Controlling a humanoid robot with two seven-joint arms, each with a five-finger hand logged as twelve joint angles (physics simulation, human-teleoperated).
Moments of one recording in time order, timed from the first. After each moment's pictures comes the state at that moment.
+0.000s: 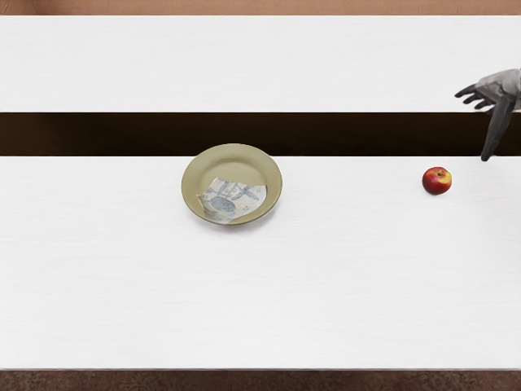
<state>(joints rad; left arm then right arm) 0.00 0.00 0.01 -0.32 0.00 0.12 0.07 1.47 -0.46 -0.54 0.36 -0.32 0.61 -0.16</state>
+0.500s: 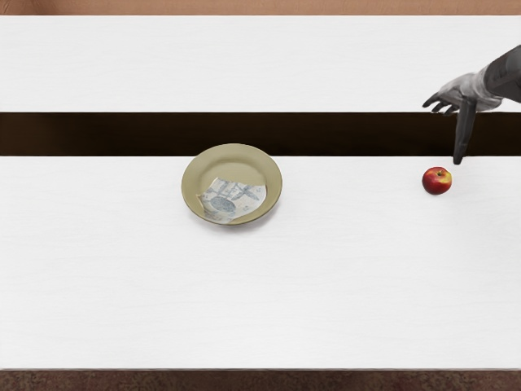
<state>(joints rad) 0.00 0.00 0.01 -0.32 0.00 0.12 0.07 1.51 -0.37 -0.49 0.44 -0.39 0.61 -0.29</state>
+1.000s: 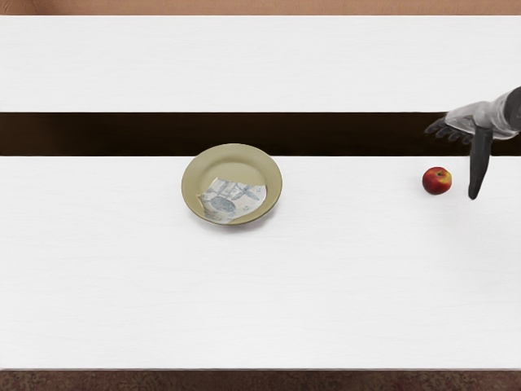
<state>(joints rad) 0.00 0.00 0.01 -0.32 0.00 0.12 0.07 1.52 -0.78 -0.21 1.20 -0.61 0.37 -0.54</state>
